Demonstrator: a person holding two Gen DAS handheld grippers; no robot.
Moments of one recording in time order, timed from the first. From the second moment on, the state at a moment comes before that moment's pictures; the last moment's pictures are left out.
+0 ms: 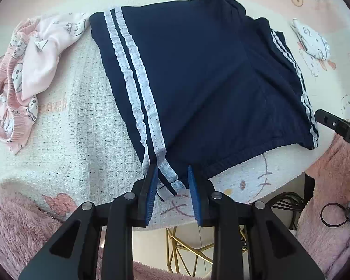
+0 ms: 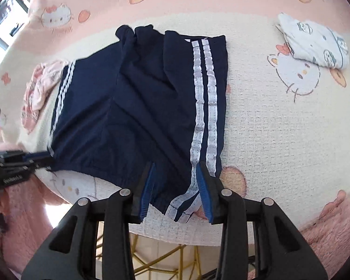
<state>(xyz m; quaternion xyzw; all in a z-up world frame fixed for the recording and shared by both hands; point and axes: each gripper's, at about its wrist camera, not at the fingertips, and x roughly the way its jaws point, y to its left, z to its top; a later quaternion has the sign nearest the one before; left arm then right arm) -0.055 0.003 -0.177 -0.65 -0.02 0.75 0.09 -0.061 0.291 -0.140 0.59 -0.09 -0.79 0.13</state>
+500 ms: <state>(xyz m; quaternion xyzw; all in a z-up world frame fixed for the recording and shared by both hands) -0.175 0.074 -0.140 -0.57 0.00 0.80 0.19 -0.190 0.300 -0.129 0.57 -0.03 -0.82 0.10</state>
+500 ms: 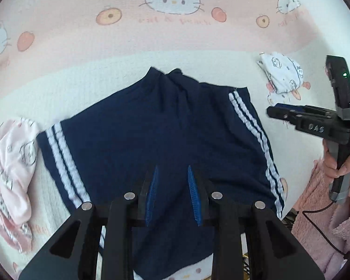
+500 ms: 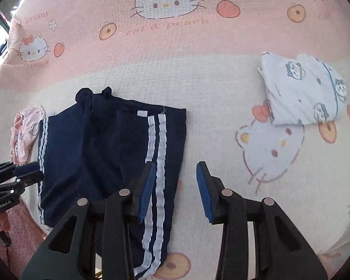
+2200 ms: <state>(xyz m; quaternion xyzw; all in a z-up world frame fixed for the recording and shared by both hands) -0.273 0.170 -0.196 -0.55 0.07 0.79 0.25 -0.219 0.413 -0.127 0.53 -0.03 -0.85 -0.01</state>
